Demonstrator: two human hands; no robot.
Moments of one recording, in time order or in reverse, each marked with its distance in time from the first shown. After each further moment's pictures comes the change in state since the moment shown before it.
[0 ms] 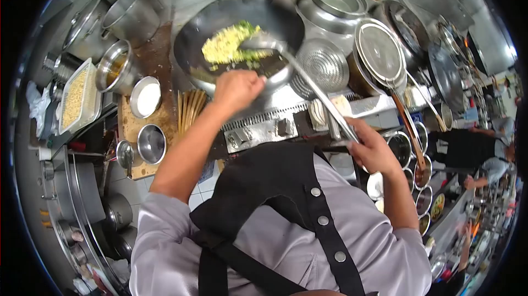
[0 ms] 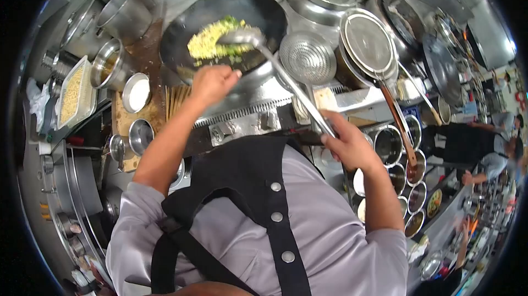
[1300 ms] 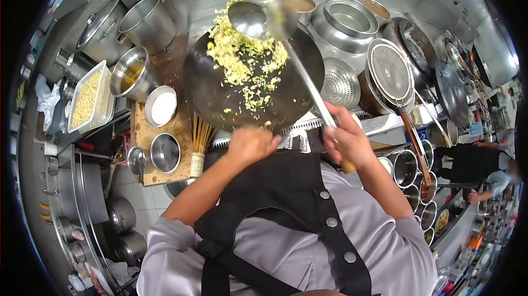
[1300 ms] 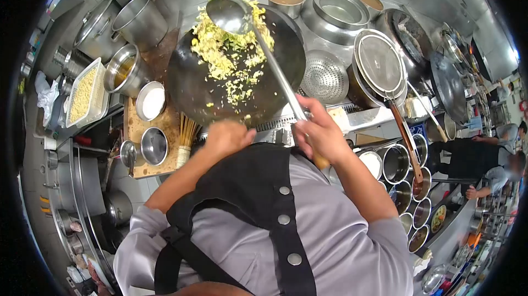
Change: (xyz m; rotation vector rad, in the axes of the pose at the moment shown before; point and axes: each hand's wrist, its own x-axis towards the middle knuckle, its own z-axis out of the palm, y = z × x) left_hand -0.089 0.005 0.006 0.196 -0.027 0.190; right_hand 0.069 -0.042 0.062 0.508 -0.163 -0.154
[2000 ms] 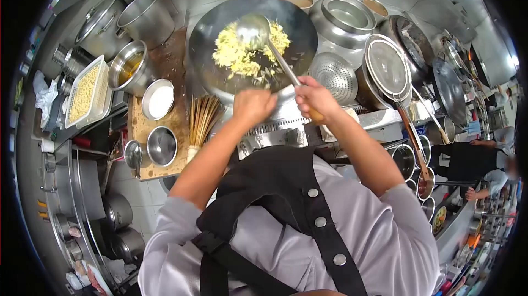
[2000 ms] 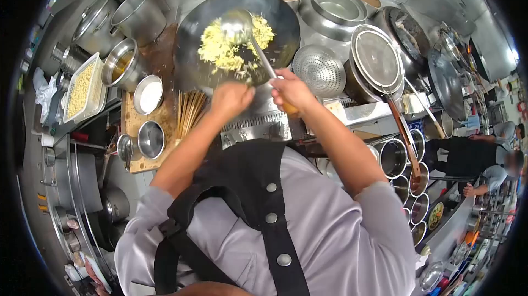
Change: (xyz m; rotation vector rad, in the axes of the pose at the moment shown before) left_hand 0.062 -0.028 0.027 -0.064 0.121 -0.122; right_hand 0.108 0.027 -0.001 0.044 0.119 0.210
